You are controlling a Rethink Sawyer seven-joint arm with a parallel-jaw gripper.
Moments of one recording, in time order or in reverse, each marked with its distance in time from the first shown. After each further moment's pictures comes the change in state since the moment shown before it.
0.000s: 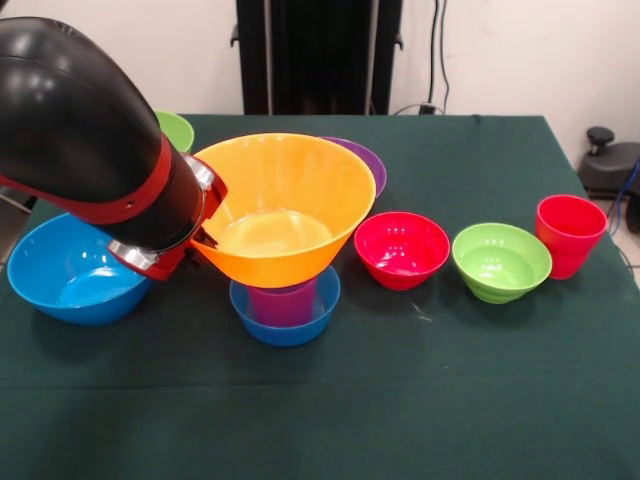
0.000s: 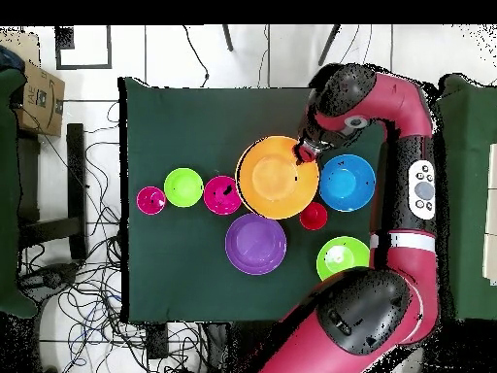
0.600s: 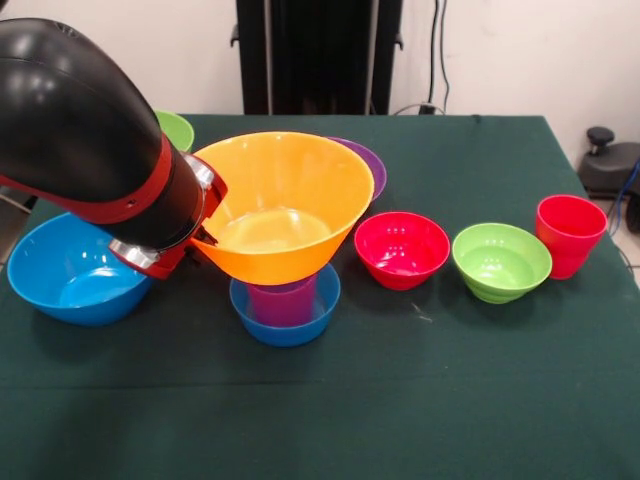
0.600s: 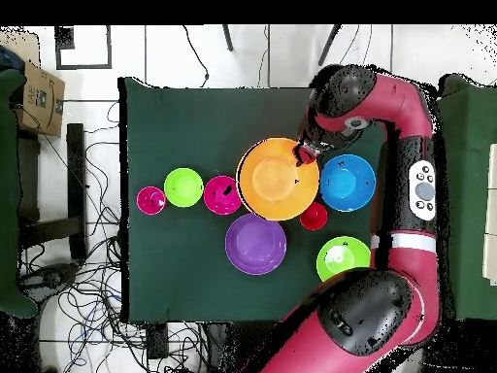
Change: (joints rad) arm -0.003 -0.001 -0.001 0.009 0.000 0.000 0.000
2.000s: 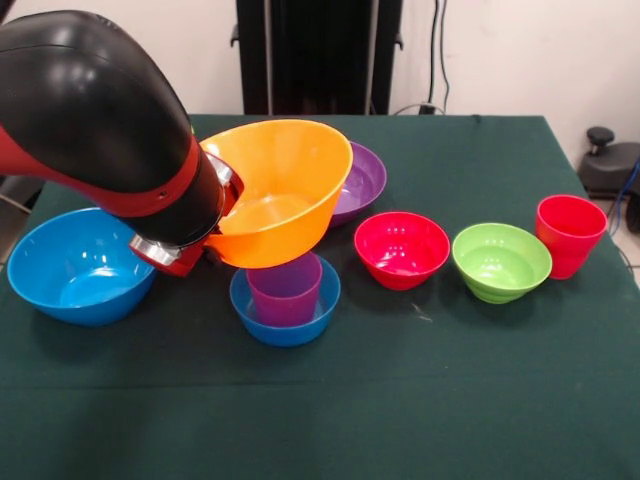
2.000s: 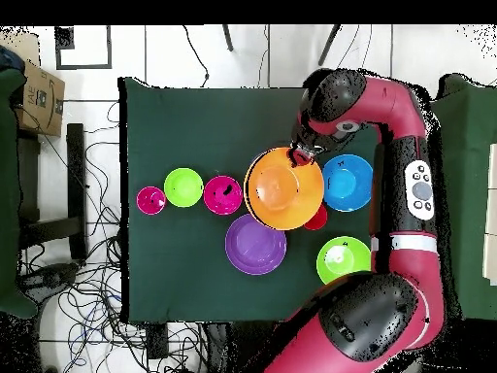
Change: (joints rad) arm -0.002 -0.029 -0.005 0.077 0.000 -0.066 0.000
